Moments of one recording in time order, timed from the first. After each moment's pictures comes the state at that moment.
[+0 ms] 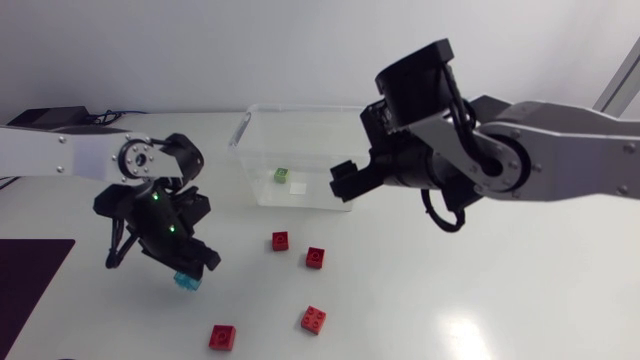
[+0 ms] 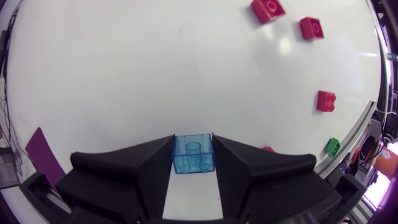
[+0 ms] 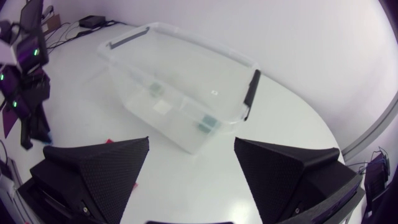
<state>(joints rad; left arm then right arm) -0.28 1.67 1.02 -0.94 0.03 0.13 0.67 1.48 1.02 -0.25 0.28 0.03</state>
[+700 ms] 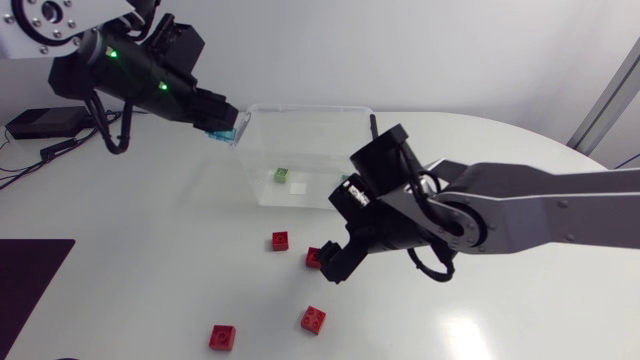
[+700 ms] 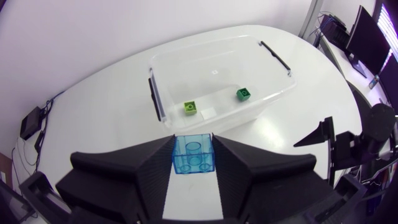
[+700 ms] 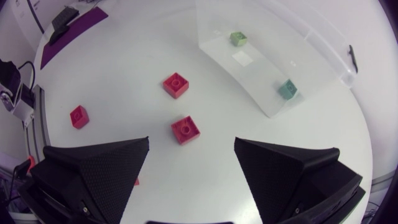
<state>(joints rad) -0.32 1.56 1.45 -0.73 0.07 0.12 0.73 1.56 0.88 -0.26 -0.04 -0.10</state>
